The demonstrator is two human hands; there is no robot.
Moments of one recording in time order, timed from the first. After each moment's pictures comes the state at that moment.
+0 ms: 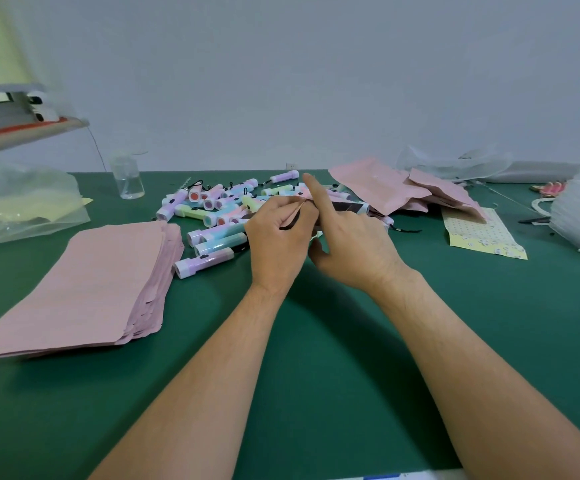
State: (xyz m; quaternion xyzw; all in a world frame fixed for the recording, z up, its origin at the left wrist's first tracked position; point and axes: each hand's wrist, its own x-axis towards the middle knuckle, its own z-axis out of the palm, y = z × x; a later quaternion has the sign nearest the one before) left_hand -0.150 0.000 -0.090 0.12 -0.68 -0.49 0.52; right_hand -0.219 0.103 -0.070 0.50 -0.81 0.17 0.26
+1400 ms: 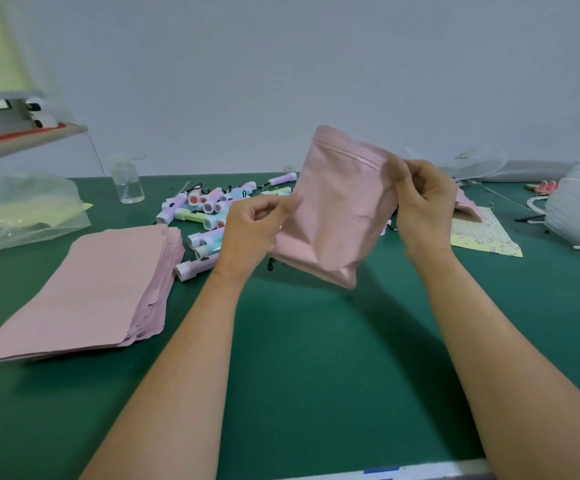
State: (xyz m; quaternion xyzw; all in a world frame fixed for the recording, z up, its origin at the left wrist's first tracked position) left_hand -0.126 -0.046 -0.074 0.05 -0.72 -0.57 0.39; right_hand -0.275 0.142 -0.051 0.31 -0.58 0.74 0.16
